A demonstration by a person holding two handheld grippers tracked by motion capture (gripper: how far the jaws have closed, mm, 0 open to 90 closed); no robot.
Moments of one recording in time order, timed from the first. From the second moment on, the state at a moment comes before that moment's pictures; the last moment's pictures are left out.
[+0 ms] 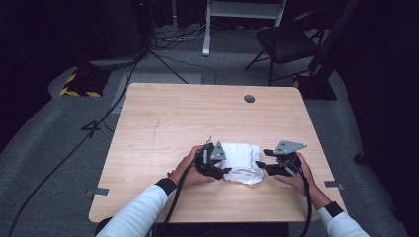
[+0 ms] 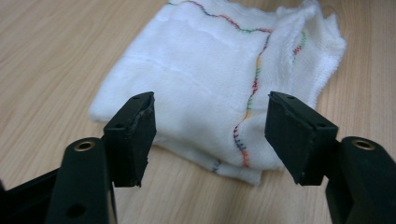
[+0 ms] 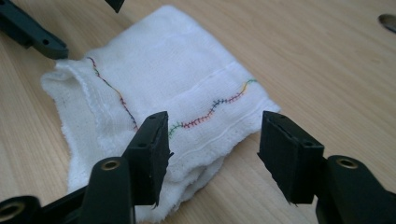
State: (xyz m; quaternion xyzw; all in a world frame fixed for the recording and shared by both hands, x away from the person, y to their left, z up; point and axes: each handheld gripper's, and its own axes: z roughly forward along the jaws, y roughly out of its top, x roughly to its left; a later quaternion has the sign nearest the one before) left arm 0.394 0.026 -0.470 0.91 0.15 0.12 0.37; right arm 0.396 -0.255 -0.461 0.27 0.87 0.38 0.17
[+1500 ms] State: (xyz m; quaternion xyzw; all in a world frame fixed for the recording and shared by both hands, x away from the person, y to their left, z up) left arm 0.390 0.049 -0.457 0.91 0.17 0.17 0.33; right arm 0.384 -0.268 -0.454 0.26 0.88 0.33 0.21
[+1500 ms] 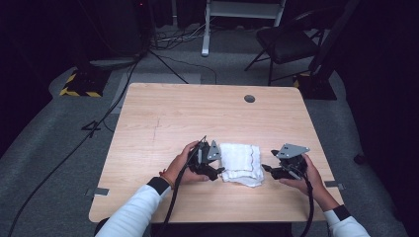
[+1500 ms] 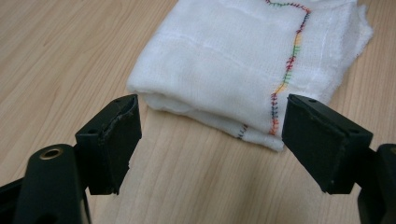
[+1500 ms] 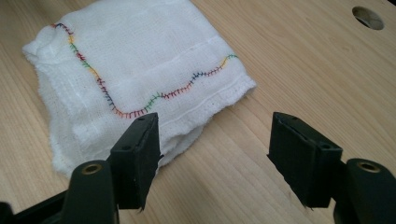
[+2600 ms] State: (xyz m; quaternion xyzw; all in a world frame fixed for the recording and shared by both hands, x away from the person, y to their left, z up) left arm 0.358 0.126 -0.467 0.90 0.24 0.23 0.29; right arm 0.365 -0.327 -0.466 0.30 0.88 0.29 0.24
